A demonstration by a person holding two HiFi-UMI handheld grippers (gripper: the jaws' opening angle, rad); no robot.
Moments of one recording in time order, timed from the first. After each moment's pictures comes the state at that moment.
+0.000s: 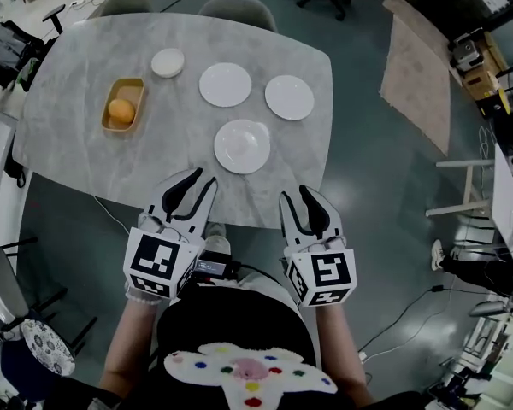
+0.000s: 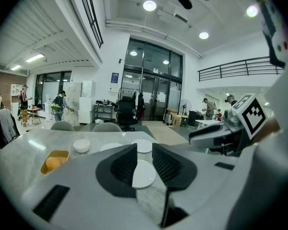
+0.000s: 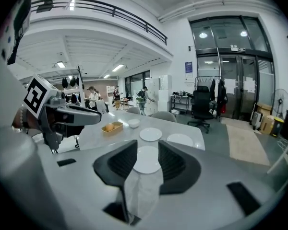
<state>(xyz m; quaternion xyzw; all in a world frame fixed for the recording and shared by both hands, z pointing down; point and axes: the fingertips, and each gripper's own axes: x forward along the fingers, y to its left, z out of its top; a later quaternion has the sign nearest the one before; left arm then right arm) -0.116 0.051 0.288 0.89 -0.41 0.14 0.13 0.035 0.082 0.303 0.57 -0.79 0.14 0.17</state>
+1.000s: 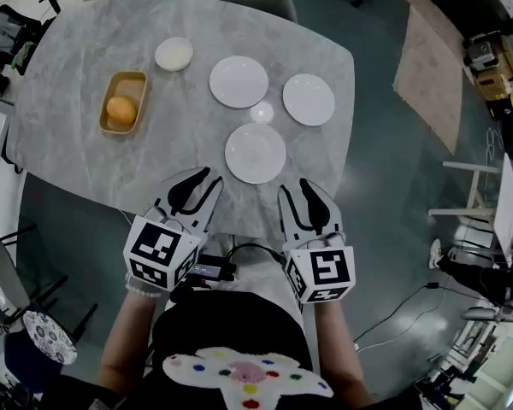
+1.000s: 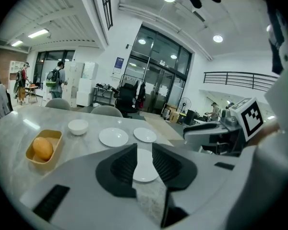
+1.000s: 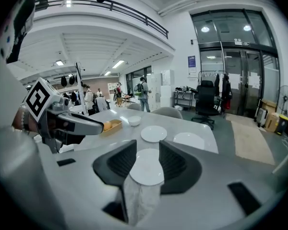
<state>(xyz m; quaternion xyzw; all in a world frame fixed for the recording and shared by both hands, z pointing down) -0.129 0.003 0.349 0.89 -0.37 0.16 0.23 0.008 0.020 0.338 0.56 -0.79 0.16 0.18</state>
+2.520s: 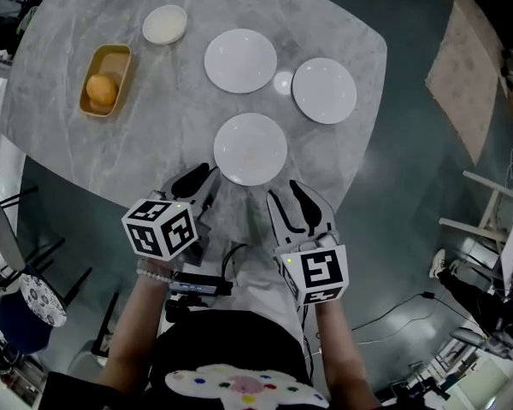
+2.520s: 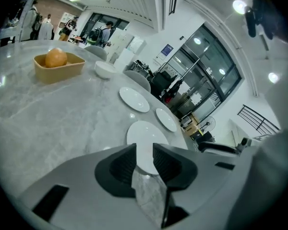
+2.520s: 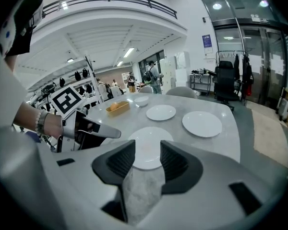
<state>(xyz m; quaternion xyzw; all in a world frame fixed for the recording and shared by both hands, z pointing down) -0.110 -0.013 0.483 0.74 -0.46 0.10 0.48 0.018 0.004 0.427 0.45 -0.83 0.22 0.24</state>
